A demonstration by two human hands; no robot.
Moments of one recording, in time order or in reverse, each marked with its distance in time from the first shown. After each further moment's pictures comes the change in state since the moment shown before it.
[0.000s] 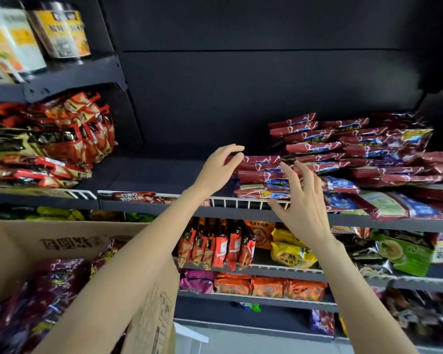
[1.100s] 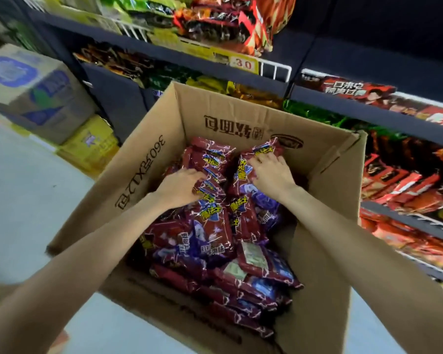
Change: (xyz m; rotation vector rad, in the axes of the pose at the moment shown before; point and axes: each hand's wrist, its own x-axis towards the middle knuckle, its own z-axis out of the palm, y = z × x) left_hand -0.366 -0.311 -0.265 0.752 -0.387 -0.545; right_hand -0.106 -0.356 0.290 -0.174 -0.824 -0.484
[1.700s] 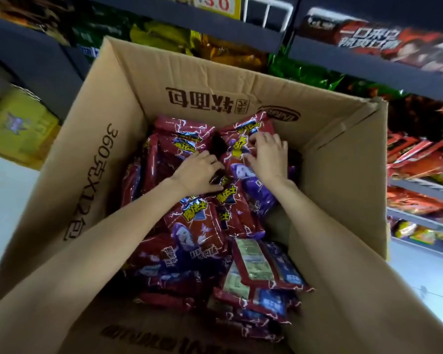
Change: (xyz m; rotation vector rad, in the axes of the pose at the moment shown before) left_hand 0.112 0.019 0.059 0.194 -0.033 0.424; right_hand 0.037 0.022 0.070 0.261 0.213 0.377
